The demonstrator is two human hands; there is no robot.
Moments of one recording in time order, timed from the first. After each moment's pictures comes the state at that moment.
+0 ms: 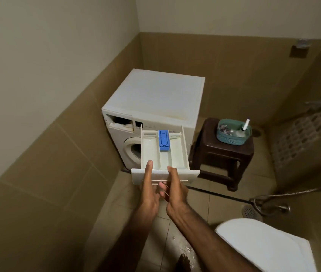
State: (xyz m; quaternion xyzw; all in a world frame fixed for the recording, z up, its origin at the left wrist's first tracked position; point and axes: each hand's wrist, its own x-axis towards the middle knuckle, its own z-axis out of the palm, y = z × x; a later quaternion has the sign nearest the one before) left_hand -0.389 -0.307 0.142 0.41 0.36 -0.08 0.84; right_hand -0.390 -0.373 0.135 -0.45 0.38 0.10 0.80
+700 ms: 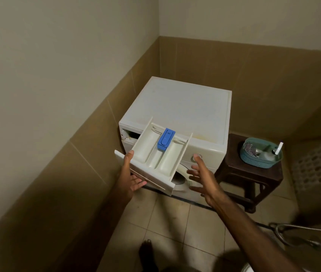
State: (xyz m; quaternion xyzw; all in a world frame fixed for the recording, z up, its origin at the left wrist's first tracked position) left_hand -0.208 -0.104 0.134 0.50 0.38 -0.12 0.77; right_hand -0.207 -0.357 0.137 -0.64 0.24 0.22 0.69
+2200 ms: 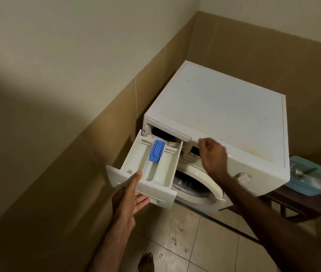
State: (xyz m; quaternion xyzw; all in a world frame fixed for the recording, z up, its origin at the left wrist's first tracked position) left_hand -0.165 0.022 -0.001 0.45 0.44 -0.02 0.78; right_hand -0.009 -0.202 0.029 -0.92 0.05 -0.06 0.39
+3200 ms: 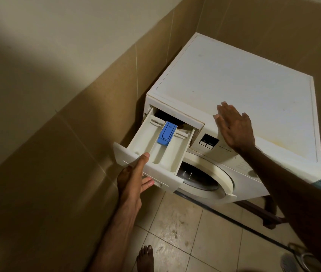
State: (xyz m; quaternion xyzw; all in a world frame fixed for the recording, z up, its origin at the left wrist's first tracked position) left_hand -0.108 0.022 -0.069 0.47 0.43 -0.01 0.77; right_hand 0.095 -0.261 -0.043 -0.97 -0.15 -0.09 0.14
